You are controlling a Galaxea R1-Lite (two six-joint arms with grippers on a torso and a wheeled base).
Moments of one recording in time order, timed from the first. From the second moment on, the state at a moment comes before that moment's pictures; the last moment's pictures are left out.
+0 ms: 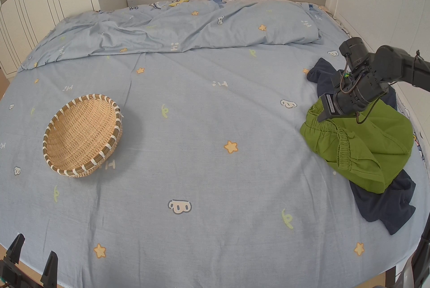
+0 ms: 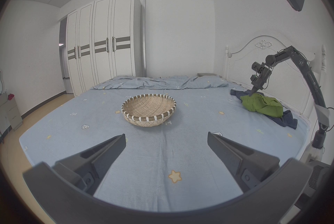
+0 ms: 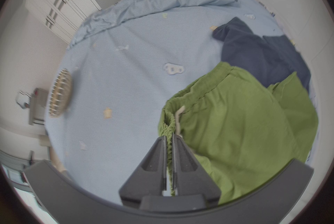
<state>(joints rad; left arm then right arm) 0.00 0.02 -0.02 0.00 -0.02 0.01 0.19 2.11 -1.94 0.77 0.15 0.02</state>
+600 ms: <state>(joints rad) 0.00 0.02 -0.02 0.00 -0.02 0.01 0.46 1.91 -2.00 0.84 0.31 0.35</state>
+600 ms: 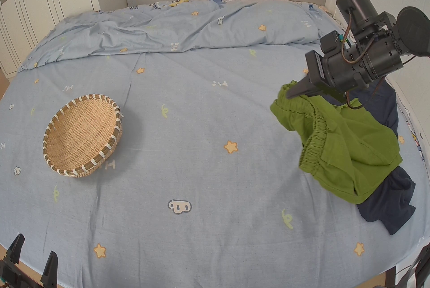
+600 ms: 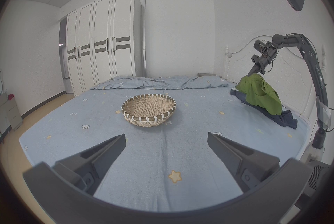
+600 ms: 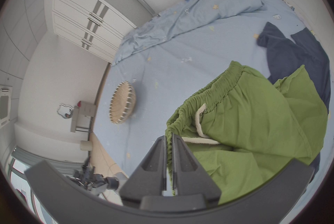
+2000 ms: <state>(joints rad) 0.00 0.02 -0.02 0.00 -0.02 0.01 0.73 2.00 -1.97 0.63 0.15 0.60</state>
